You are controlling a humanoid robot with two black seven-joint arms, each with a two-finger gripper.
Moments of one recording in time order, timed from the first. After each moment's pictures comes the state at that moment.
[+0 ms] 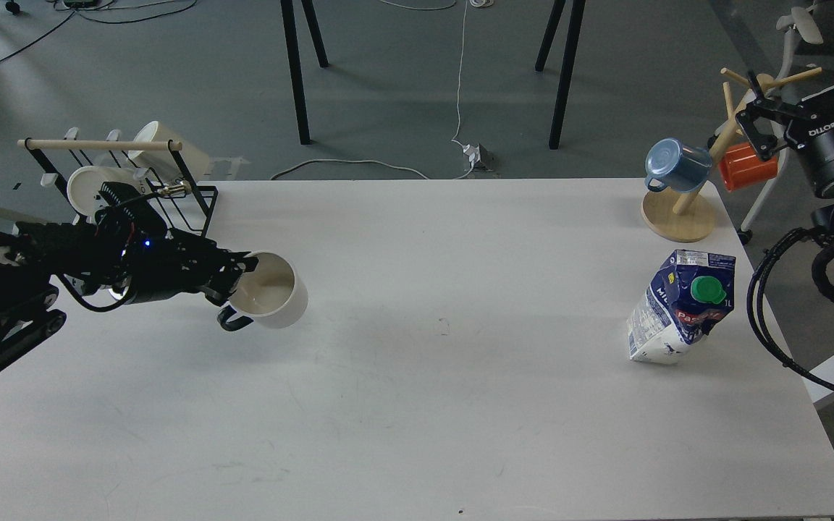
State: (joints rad) left arm -0.82 0.66 -0.41 -1.08 2.08 -0.23 -0.49; right arm 0.55 -0.47 1.27 0.87 0.17 0.49 0.05
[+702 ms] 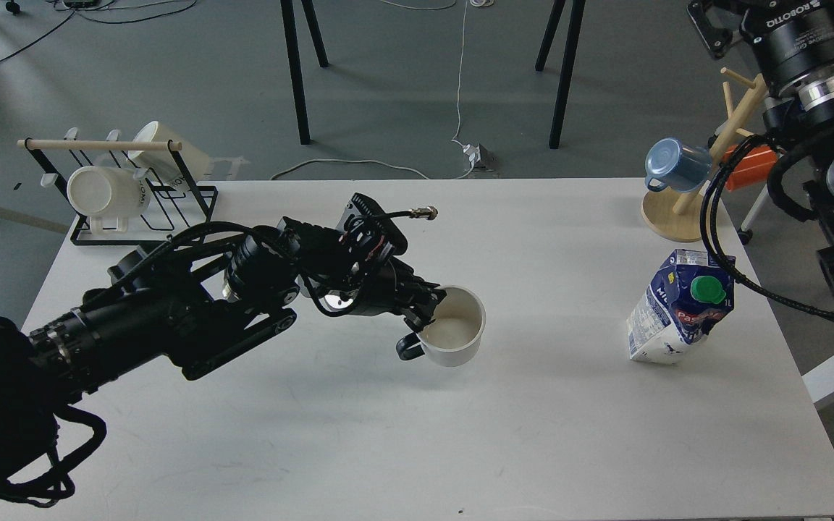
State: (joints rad) left arm -0.90 0.16 -0.35 -1.01 2.15 -0.47 -0.28; right arm 0.80 -0.38 1.18 0.86 0.16 0.49 0.04
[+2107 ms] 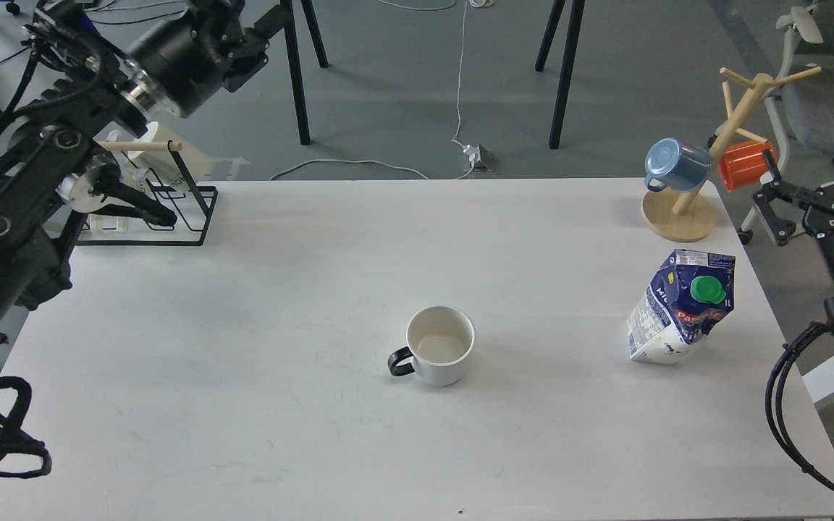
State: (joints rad) left arm -0.84 0.39 -1.01 -0.88 0.66 -0.39 -0.26; right arm 0.05 -0.48 1.47 1.21 0.18 0.49 0.04
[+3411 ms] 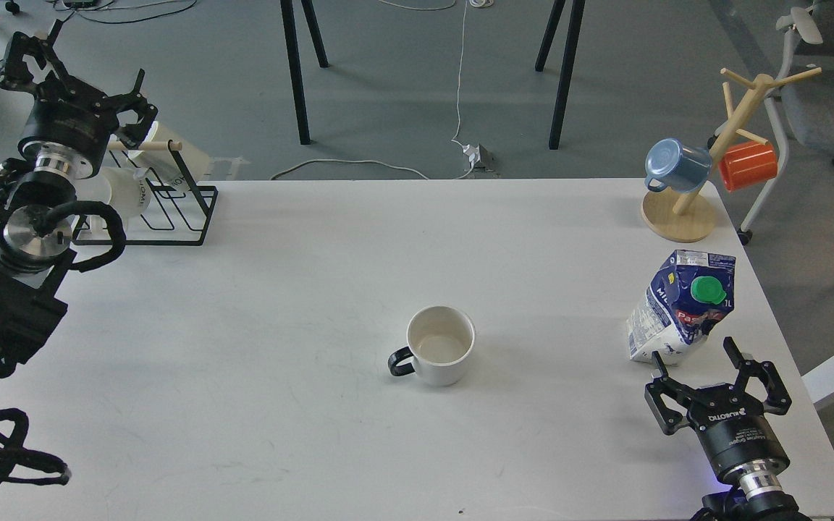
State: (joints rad) left arm -0.76 0.37 -1.01 -0.56 -0.05 -0.41 -0.23; right arm -0.30 -0.18 1.36 1.24 0.21 0.49 0.05
